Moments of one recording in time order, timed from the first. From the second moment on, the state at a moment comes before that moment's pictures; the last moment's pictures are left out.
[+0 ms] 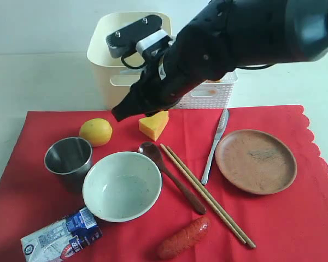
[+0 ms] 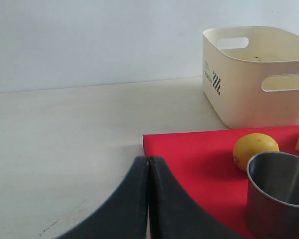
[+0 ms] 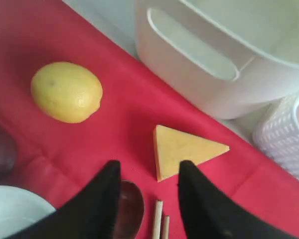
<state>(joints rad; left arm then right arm) -0.10 0.01 0.00 0.03 0.26 0.03 0.76 1.84 -1.23 -0.21 0.43 0.24</state>
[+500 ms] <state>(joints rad) -0.10 0.01 0.00 0.03 0.26 0.03 0.73 2.02 -1.28 -0.26 0.33 0.27</state>
